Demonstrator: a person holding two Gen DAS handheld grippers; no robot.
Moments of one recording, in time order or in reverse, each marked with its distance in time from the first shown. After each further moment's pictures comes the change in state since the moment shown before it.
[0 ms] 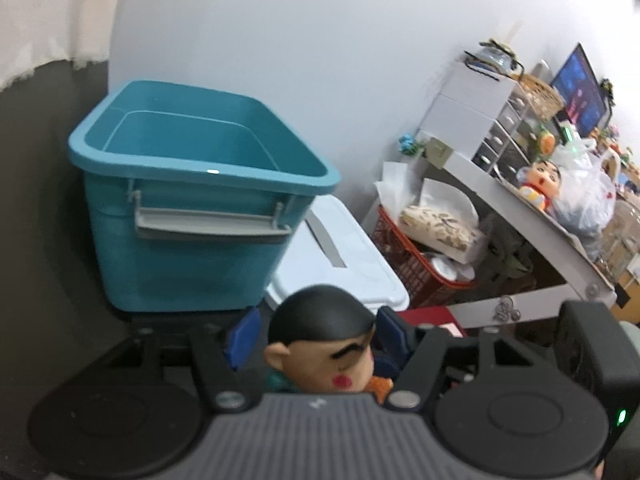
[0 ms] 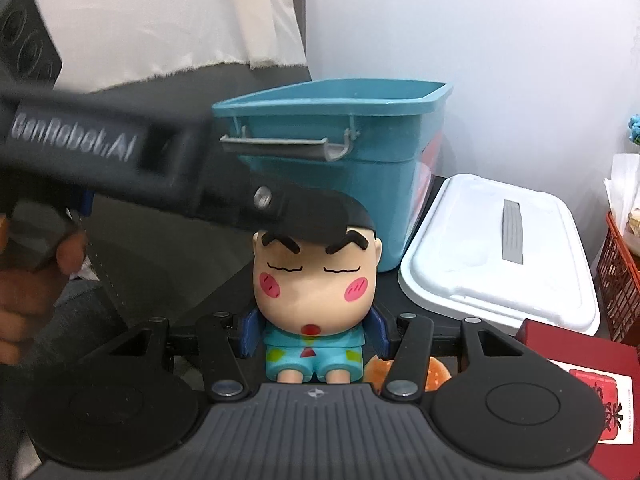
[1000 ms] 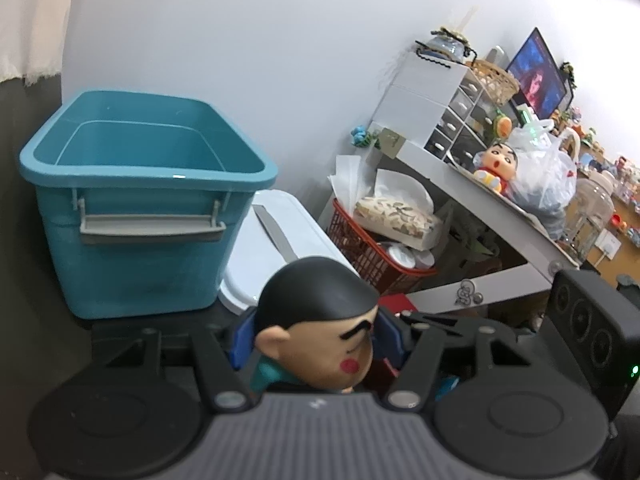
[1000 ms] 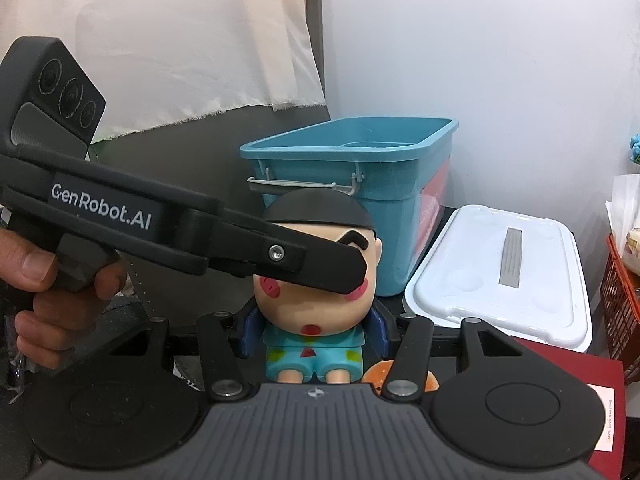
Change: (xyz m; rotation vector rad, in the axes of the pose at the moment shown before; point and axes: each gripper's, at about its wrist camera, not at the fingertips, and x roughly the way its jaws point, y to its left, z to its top) left arm 0.000 -0.018 -0.003 0.054 0.000 -0.104; right arm -0.057 -0.034 -0.019 -0.018 -0.090 0.081
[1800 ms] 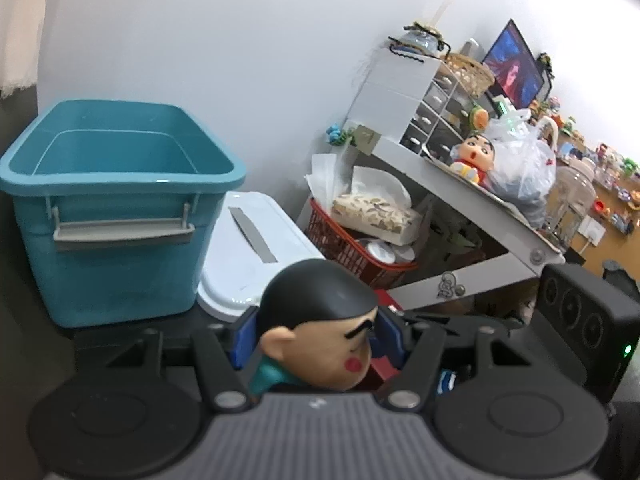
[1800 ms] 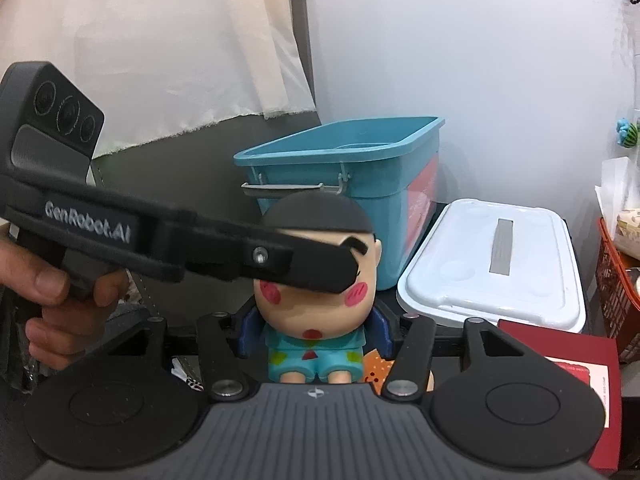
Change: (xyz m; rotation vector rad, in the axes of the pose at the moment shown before) left arm 0.001 -0.011 -0.004 0.055 0.002 -0.038; right arm -0.010 0.006 0.000 0.066 -0.022 -0.010
